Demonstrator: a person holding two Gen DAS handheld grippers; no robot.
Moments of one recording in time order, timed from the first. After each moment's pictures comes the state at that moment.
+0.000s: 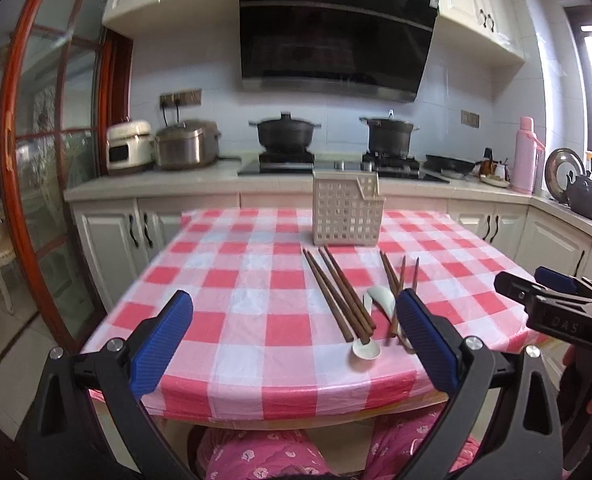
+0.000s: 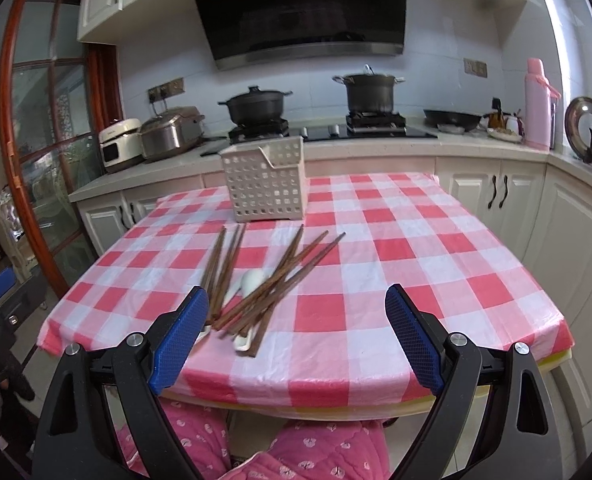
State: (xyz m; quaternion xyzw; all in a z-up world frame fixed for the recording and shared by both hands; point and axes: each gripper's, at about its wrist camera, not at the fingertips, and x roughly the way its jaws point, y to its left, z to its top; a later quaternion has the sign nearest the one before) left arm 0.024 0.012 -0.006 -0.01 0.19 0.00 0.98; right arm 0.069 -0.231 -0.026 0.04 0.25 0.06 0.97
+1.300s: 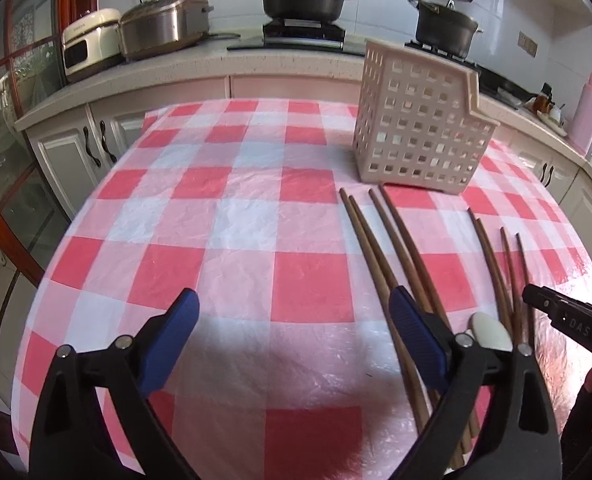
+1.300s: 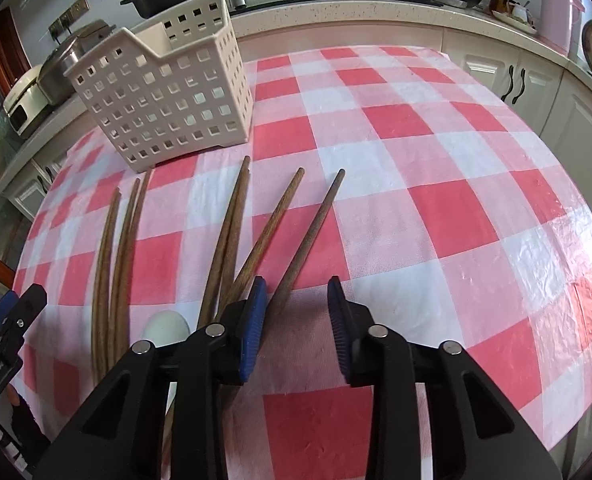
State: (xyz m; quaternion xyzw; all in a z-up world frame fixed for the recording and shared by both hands) left arm 0.283 0.041 -0.082 -0.03 0.40 0.01 0.92; right arm 0.283 -0.220 -0.098 0.08 0.47 -0.01 0.88
